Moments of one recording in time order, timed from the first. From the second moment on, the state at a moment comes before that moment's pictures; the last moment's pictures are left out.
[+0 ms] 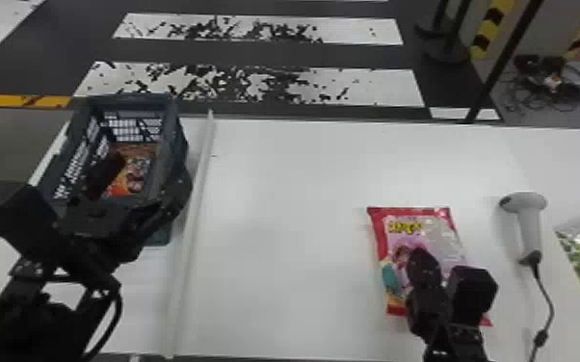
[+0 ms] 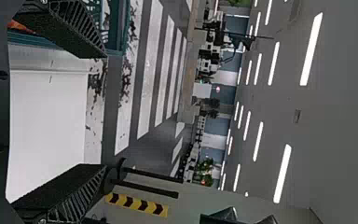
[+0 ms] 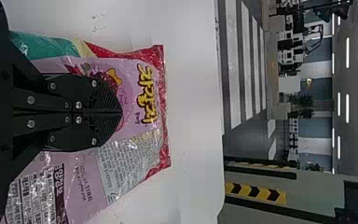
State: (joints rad) left arm 0.55 0.22 0.05 -2.26 0.35 0.19 -0.04; right arm 0.47 -0.19 0.21 -1.74 -0.24 0.07 -0.35
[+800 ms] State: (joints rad) left arm 0.57 0.22 0.05 -2.27 0.35 0.19 -0.06; right arm 0.53 -0.23 0.10 -2.09 -0.24 0.23 -0.53
